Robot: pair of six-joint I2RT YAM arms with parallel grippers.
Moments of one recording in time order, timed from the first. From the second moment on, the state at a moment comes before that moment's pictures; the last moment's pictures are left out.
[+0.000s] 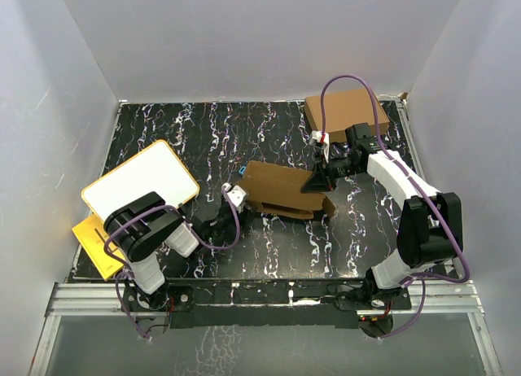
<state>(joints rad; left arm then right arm) -0.75 1.74 0.27 1.27 0.06 0.04 0.14 1.56 1.13 -0.77 -1.16 -0.78</state>
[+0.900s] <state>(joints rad) -0.75 1.83 0.30 1.38 0.00 -0.01 0.12 1.64 1.21 -0.78 -1.19 -0.68</state>
